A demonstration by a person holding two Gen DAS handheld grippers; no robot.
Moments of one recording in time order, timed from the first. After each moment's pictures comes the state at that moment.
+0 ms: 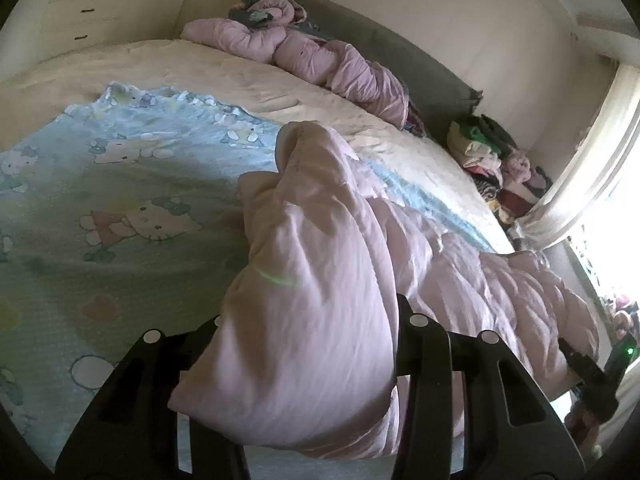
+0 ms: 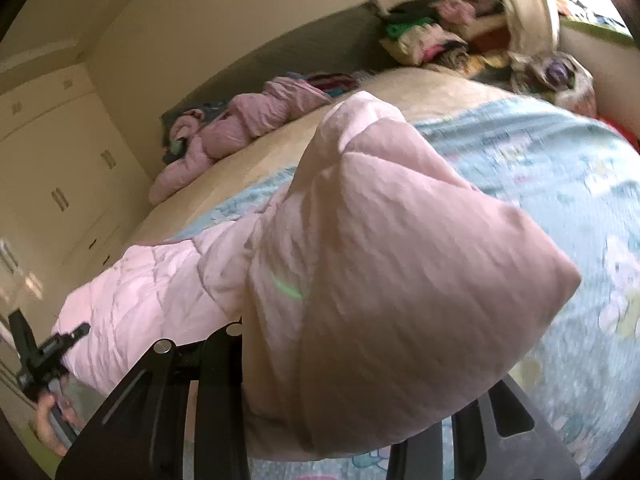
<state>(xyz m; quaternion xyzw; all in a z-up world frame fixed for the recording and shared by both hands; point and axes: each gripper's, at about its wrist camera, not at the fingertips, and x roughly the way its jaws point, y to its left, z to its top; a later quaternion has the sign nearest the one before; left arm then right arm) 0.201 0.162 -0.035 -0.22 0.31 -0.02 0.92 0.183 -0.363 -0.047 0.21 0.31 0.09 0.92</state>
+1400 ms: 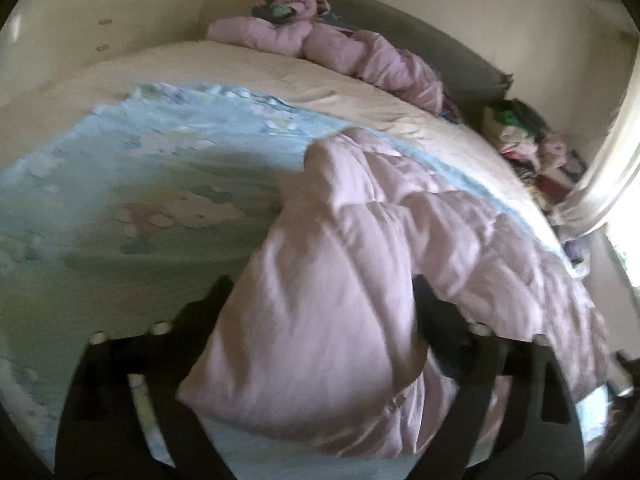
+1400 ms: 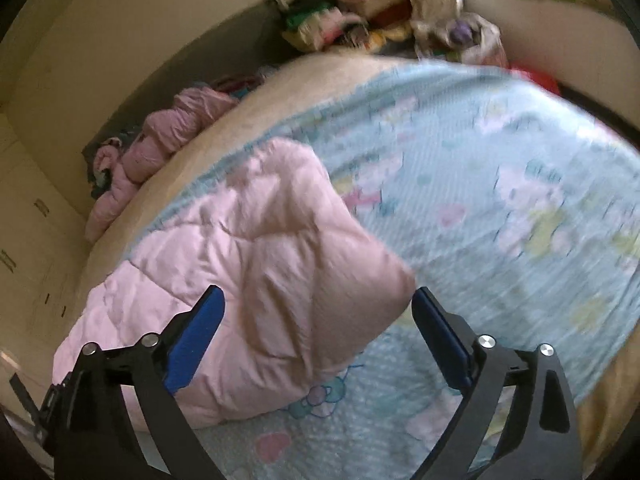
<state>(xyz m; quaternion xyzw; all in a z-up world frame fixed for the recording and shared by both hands) 0.198 0.164 -0.050 -0.18 0.34 0.06 0.92 0.141 -0.393 -0.033 0.25 0.33 -0.05 0.91</state>
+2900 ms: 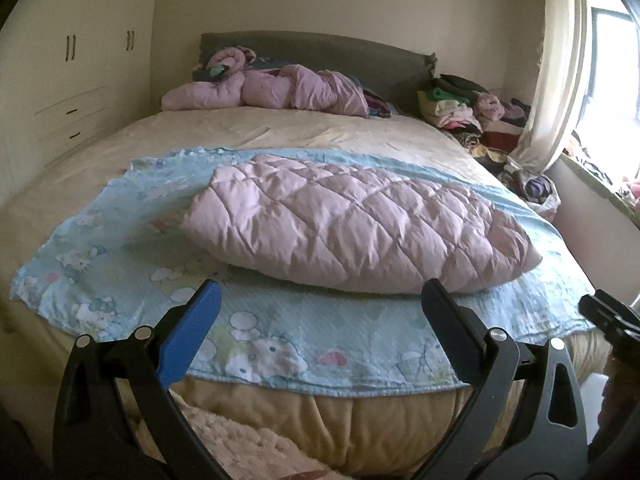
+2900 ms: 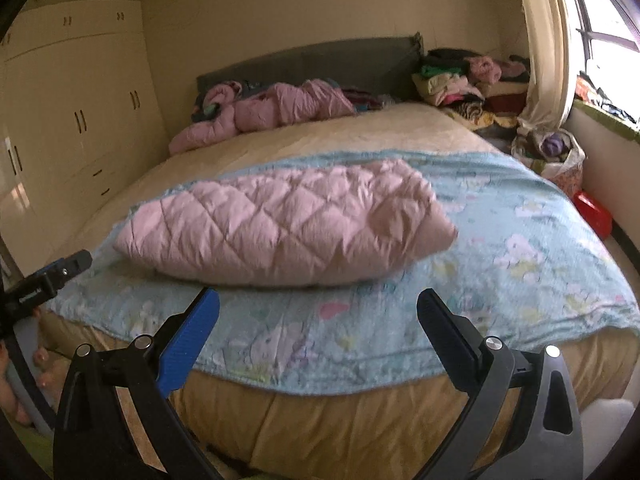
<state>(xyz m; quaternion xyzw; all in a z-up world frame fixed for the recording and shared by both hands) 0.003 0.035 0.032 -0.05 0.29 -0.01 0.96 -0.036 -0.309 0.017 0.06 0.30 0.10 0.95</state>
